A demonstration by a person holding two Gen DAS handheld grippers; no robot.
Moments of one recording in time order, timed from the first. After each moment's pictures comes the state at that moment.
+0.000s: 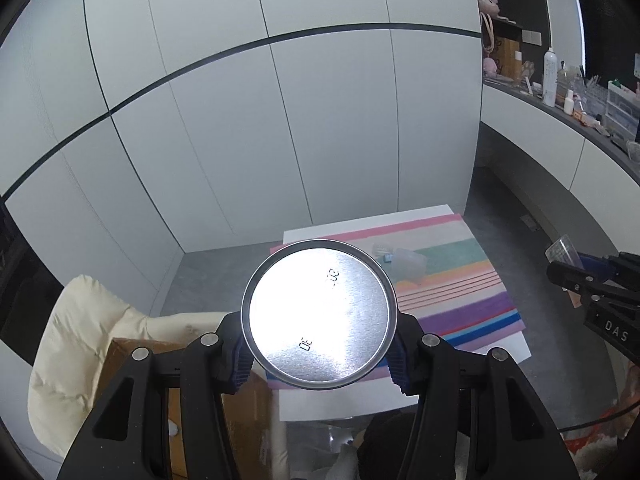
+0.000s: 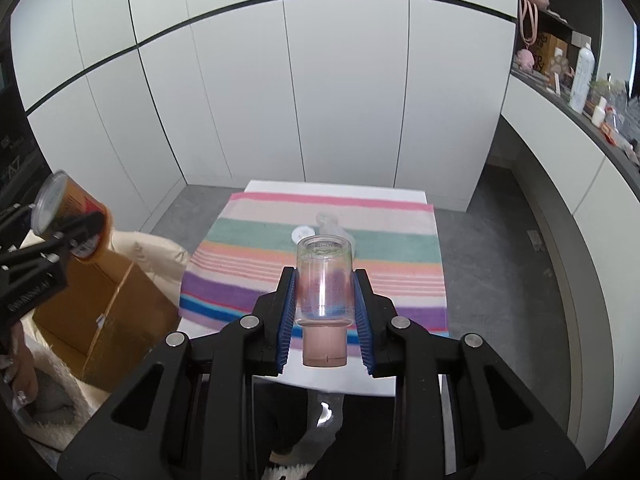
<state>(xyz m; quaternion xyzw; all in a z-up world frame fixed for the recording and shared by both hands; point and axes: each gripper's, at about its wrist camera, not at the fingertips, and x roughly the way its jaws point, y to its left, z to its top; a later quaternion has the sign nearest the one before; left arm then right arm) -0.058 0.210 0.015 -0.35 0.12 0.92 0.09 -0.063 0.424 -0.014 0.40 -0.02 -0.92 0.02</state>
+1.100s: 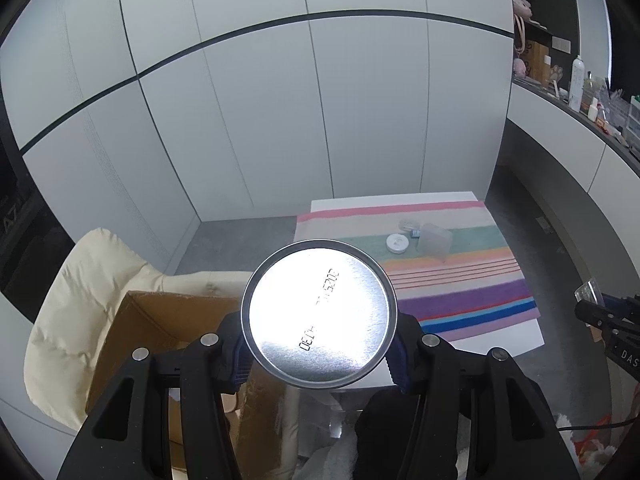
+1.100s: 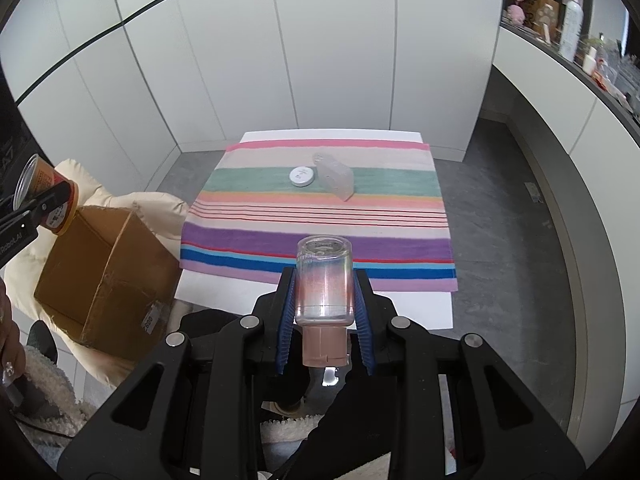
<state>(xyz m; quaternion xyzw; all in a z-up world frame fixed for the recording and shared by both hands) -0.042 0.148 -0.009 -0.38 0.09 0.92 0.05 -0.018 0.415 -0.051 0.46 -0.04 -0.89 0.01</state>
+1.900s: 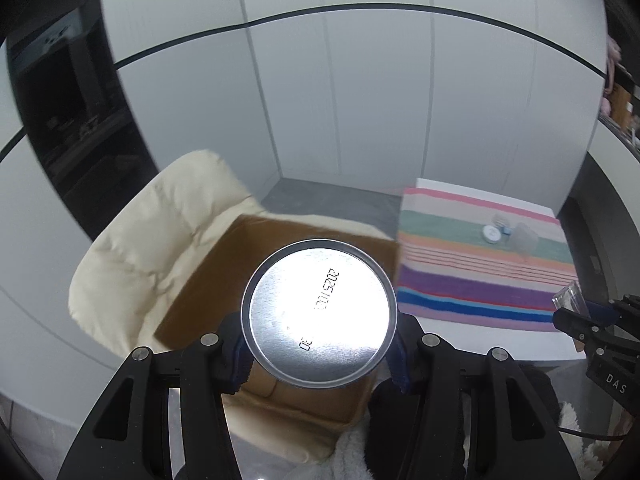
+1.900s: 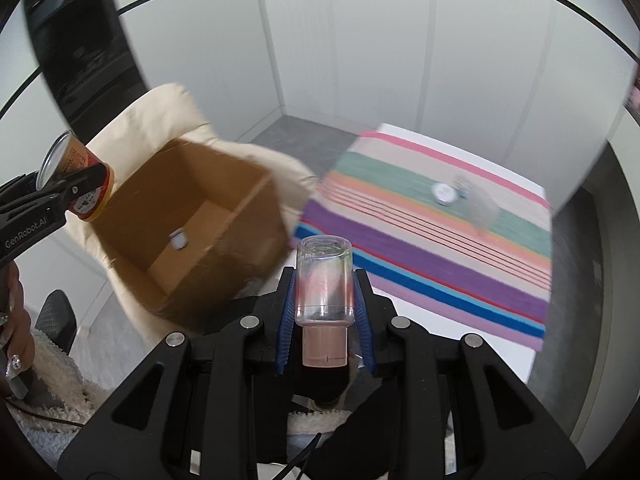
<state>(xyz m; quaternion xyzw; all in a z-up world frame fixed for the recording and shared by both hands) 0.015 -0.015 -0.015 -0.40 0.02 0.91 -0.10 -0.028 0.222 -0.054 0.46 0.06 -0.86 0.20</state>
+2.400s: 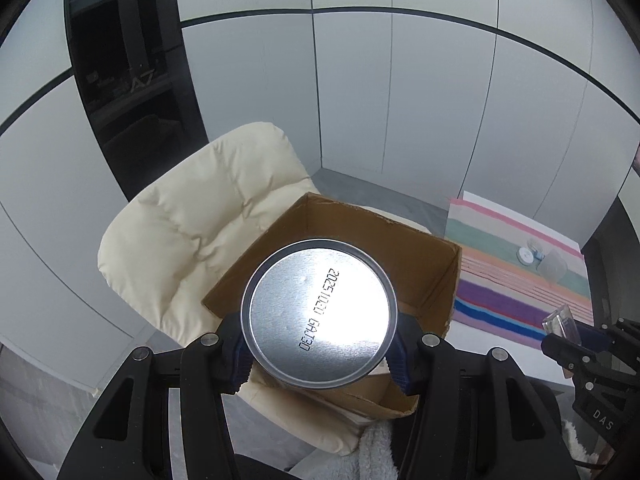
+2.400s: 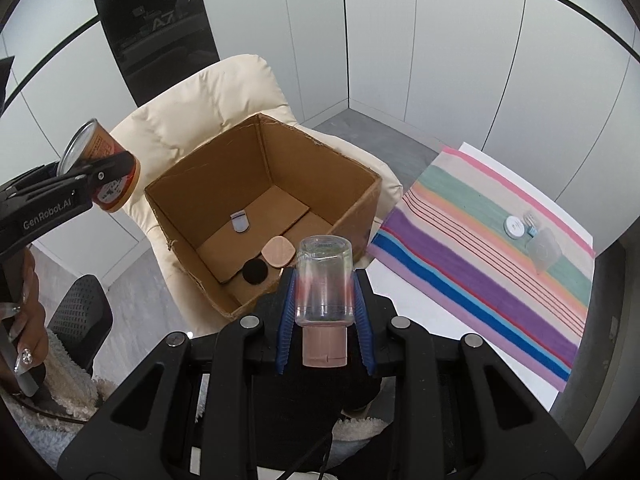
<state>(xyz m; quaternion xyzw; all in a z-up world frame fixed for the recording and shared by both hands) 0.046 -0.089 -0.015 -0.40 -0.04 0.90 -0.17 -0.008 0.122 -0.052 0.45 0.11 -0.84 0.28</state>
